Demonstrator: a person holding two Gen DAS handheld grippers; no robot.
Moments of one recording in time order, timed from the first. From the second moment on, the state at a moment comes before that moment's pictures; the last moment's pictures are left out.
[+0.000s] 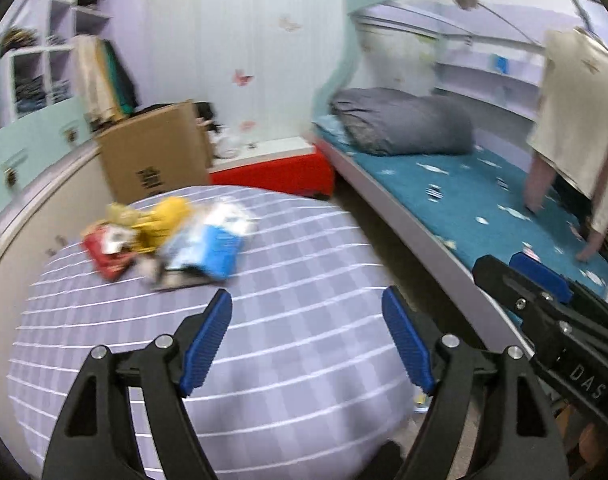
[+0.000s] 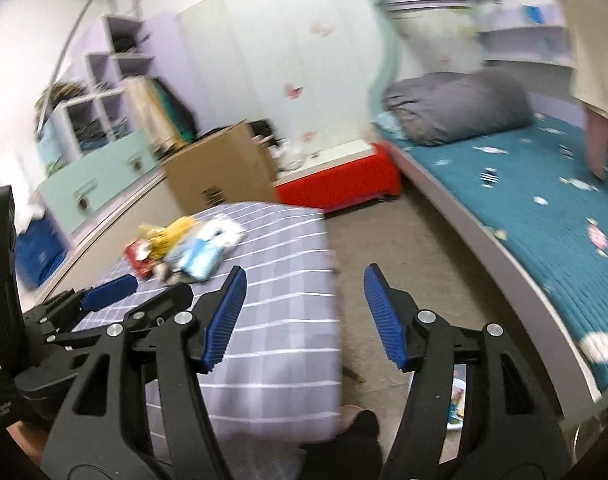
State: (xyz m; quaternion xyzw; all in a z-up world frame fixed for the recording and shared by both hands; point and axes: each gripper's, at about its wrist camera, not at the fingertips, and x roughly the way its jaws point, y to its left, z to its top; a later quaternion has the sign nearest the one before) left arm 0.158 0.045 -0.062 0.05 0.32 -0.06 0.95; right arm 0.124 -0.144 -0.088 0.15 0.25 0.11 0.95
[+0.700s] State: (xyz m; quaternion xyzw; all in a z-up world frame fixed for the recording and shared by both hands) left arm 0.234 0.270 -0.076 -0.02 0.35 0.09 0.93; right arm 0.248 0.077 -0.086 -0.02 0.30 0.21 0.93
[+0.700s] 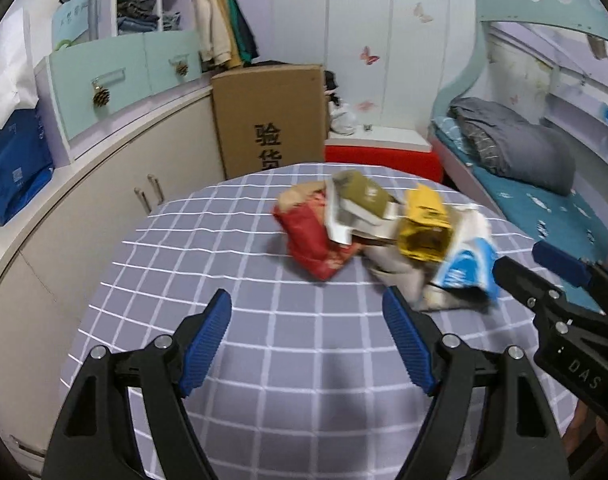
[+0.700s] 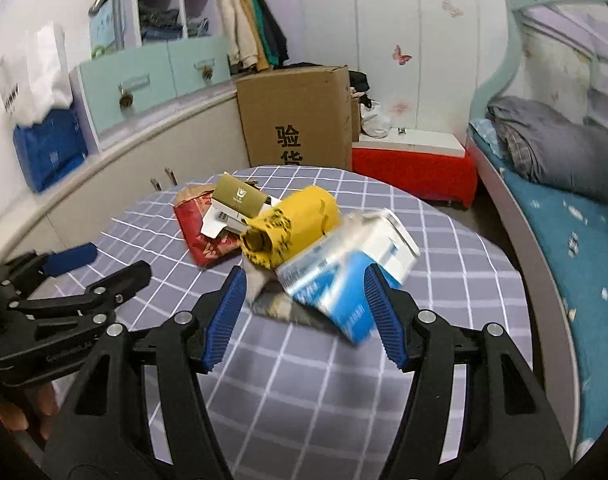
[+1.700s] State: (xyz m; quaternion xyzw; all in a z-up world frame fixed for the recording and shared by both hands) left arm 0.272 0.217 -0.088 0.02 0.38 0.01 0.92; right arm 0.275 0.032 -0.058 -0.03 0.22 0.16 0.96
